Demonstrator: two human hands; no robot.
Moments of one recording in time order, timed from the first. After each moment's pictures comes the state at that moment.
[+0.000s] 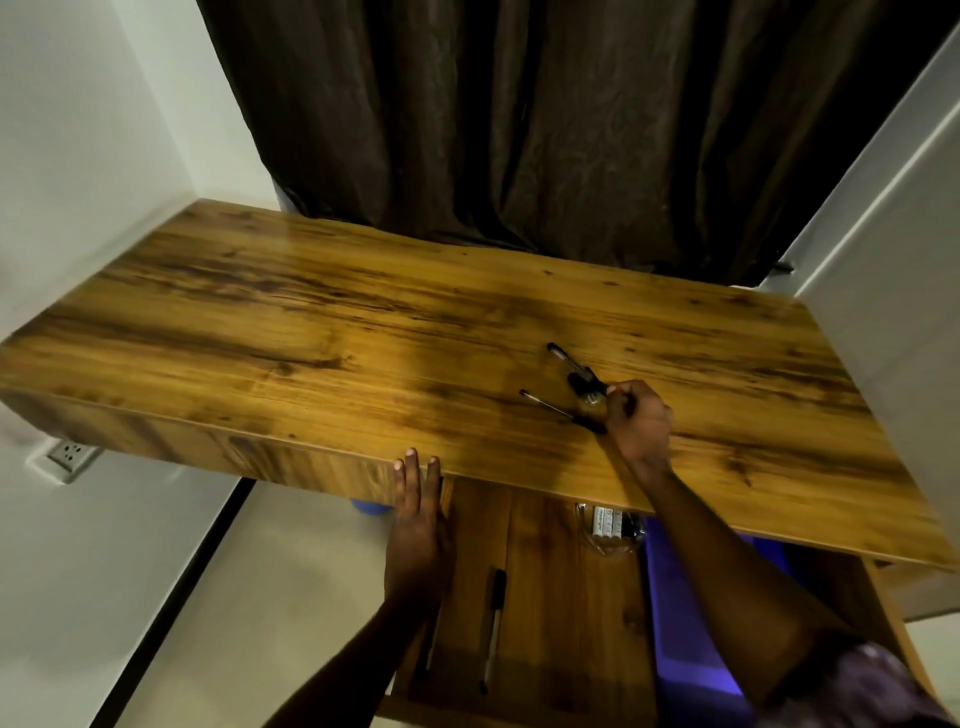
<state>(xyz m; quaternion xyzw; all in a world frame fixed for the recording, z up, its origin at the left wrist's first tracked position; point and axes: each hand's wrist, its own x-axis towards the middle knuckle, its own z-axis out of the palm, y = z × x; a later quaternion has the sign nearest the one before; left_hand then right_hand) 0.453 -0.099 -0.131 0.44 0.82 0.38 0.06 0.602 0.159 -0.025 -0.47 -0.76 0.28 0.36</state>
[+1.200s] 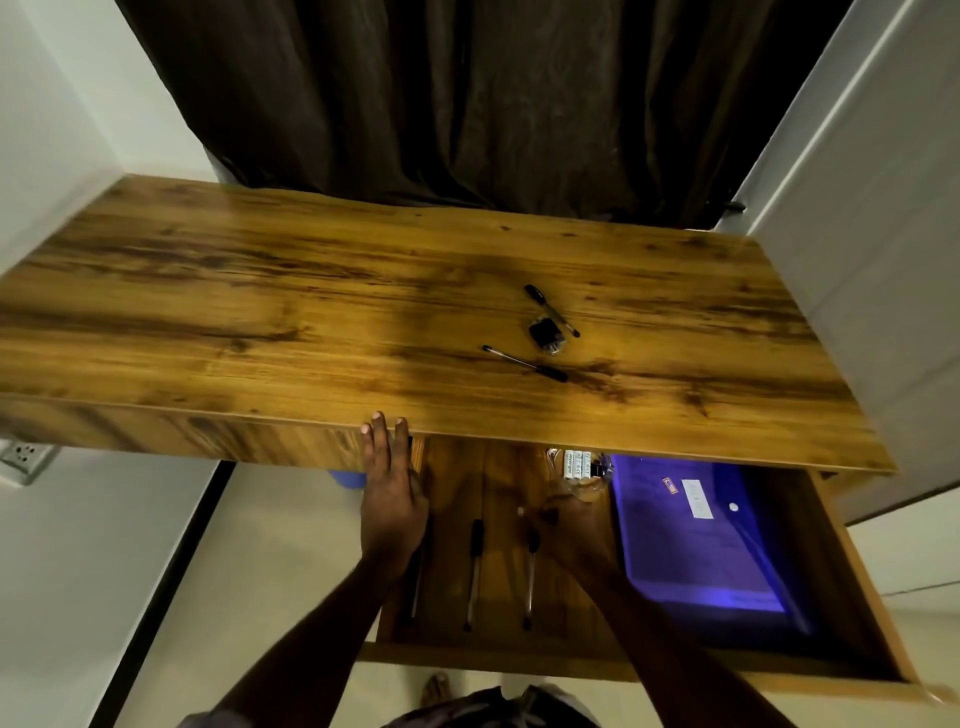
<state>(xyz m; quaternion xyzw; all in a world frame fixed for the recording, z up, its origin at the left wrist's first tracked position) 0.459 -0.102 -0.118 0.44 0.82 0.37 0.06 0.672 0.020 -0.131 -0.49 -0.74 0.45 0.07</state>
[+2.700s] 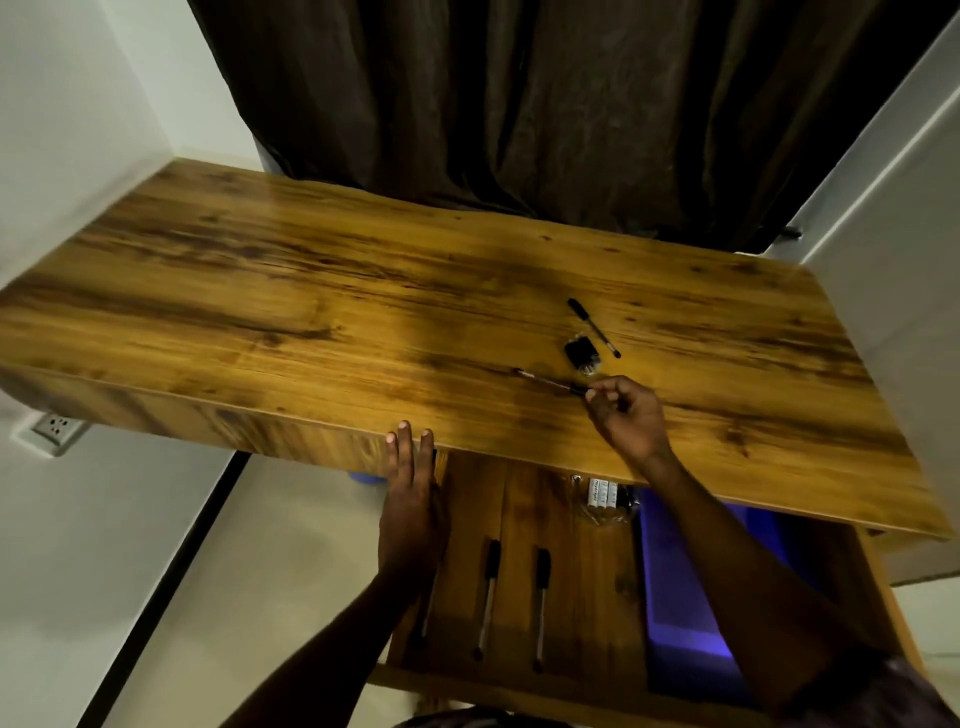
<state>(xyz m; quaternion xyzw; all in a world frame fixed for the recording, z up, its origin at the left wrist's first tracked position) 0.456 -0.099 -0.124 0.42 0.82 0.38 0.07 0.618 0.152 -0.049 -0.43 -0.72 0.46 0.29</state>
